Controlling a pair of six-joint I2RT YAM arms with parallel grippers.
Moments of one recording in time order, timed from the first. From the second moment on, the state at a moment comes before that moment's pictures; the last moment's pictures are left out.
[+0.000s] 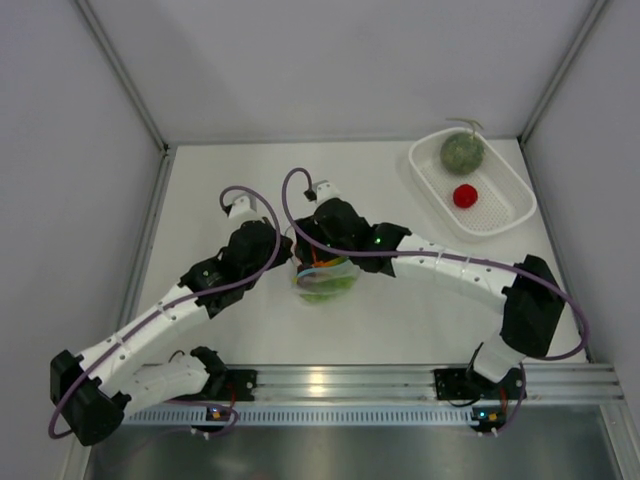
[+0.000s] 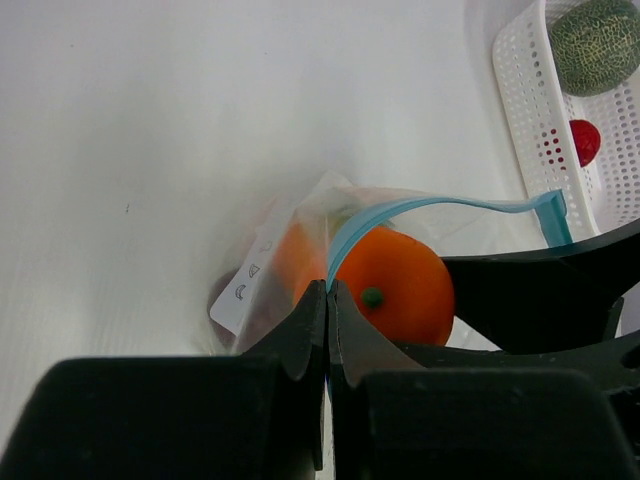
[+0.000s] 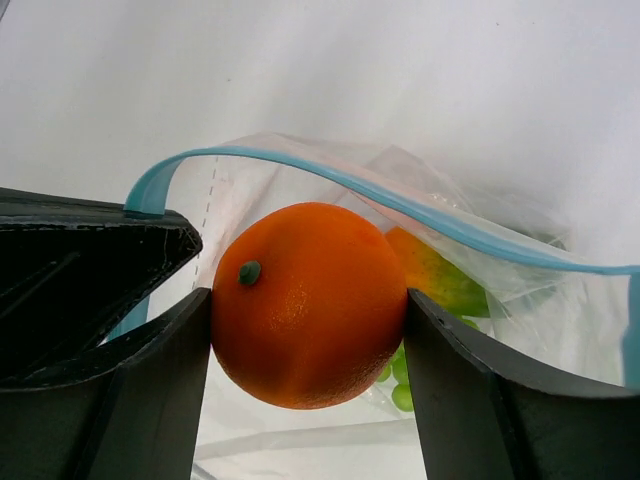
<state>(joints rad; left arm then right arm) -0.73 0.99 0.84 -0.37 -0.42 -0.88 1.01 1.61 1.31 -0.34 0.22 0.44</state>
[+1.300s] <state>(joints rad) -0.73 0.96 0.86 -0.39 -0.41 -0.84 0.07 1.23 1.19 -0.45 0.10 0.39</state>
